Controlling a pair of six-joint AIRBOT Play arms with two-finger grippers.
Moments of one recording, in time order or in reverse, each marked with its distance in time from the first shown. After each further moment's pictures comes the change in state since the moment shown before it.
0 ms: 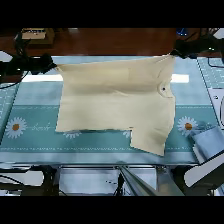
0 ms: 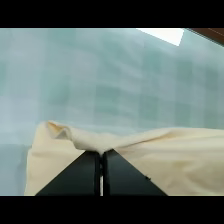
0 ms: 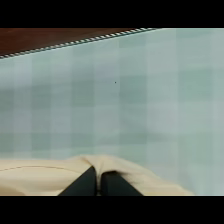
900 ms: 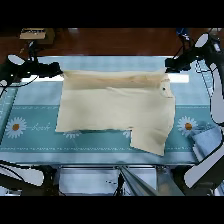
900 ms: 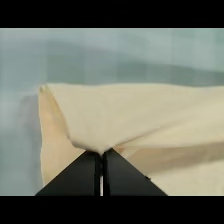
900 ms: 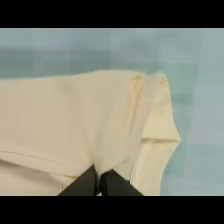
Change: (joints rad) left arm 0.000 -0.132 0.060 0.028 -0.116 0.131; right arm 0.055 -0.079 0.000 -0.239 0.249 0.003
